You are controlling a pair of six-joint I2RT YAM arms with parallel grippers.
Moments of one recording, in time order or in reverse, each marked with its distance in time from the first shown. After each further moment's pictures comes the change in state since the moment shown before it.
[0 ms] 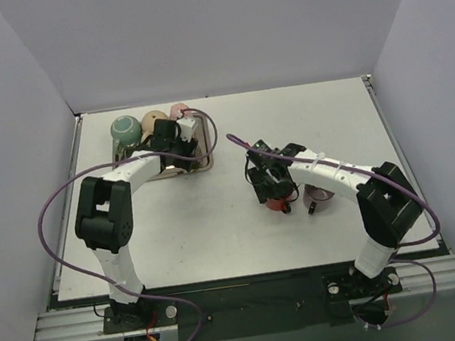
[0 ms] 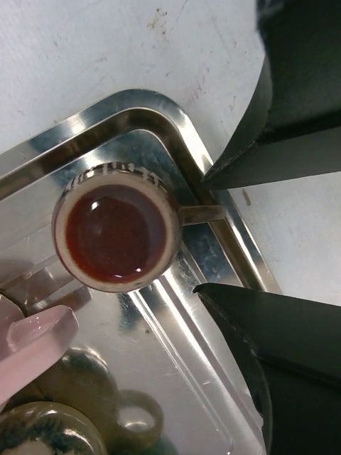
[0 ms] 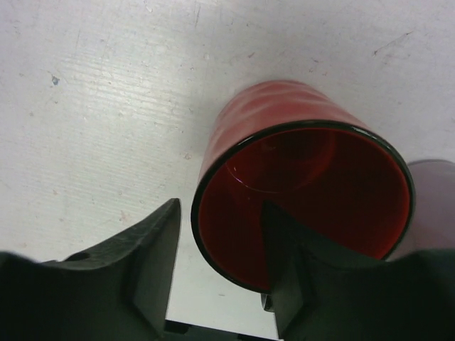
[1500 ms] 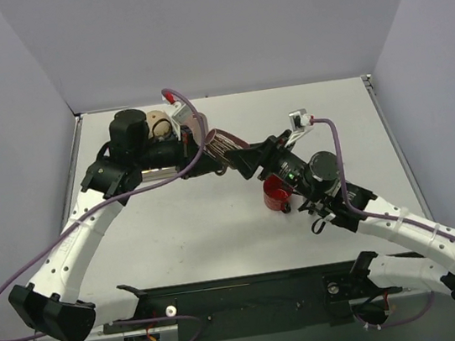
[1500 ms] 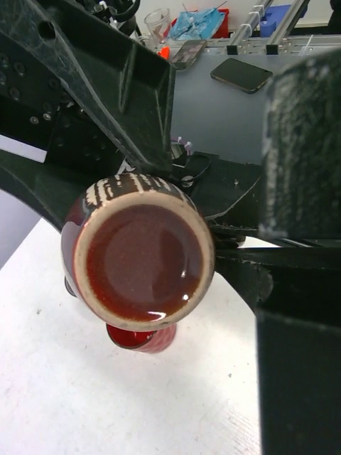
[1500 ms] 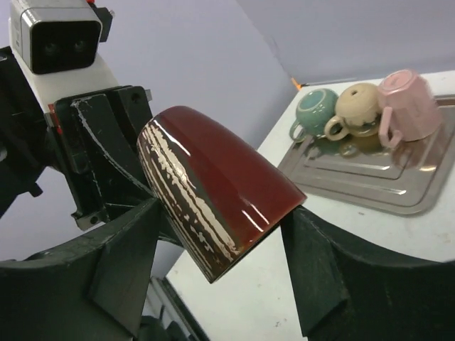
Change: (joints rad) left arm -0.141 -0.643 0.064 -0.284 0.814 -0.420; right arm 0.185 -0.688 -0.341 1.039 0.019 0.290
